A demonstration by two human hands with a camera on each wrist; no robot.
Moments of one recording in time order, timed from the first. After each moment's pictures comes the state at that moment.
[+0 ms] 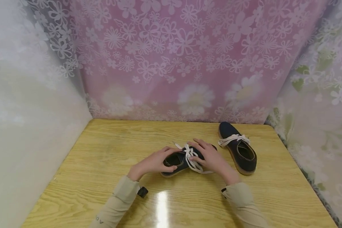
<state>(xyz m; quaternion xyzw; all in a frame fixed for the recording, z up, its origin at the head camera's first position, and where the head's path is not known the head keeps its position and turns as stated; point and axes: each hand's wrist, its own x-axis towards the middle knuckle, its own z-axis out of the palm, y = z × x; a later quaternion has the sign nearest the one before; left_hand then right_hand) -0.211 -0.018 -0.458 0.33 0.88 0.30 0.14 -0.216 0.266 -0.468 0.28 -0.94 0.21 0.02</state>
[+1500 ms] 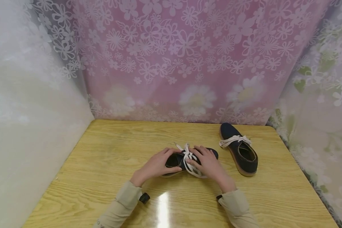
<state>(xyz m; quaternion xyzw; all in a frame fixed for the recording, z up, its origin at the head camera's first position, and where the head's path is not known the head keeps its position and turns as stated) -0.196 -0.010 -0.467 0.30 0.91 0.28 0.04 -0.197 0.245 -0.474 0.22 -0.96 0.18 0.02</state>
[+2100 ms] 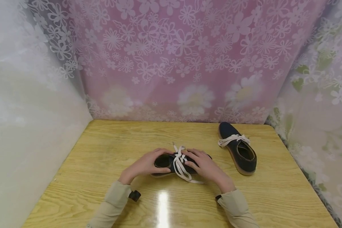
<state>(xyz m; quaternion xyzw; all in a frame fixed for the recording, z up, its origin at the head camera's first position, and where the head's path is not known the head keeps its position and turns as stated) -0.207 -0.045 -0.468 0.33 0.88 0.34 0.10 -0.193 0.244 -0.477 0.30 -0.93 0.23 0.00</state>
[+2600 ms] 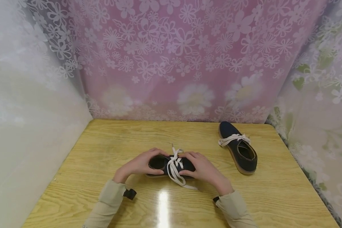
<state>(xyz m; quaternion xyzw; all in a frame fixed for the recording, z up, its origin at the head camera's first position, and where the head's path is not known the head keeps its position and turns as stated) -0.209 -0.069 -0.465 0.34 0.85 0.37 0.14 -0.186 0.230 -0.472 0.32 -0.92 0.24 0.00</state>
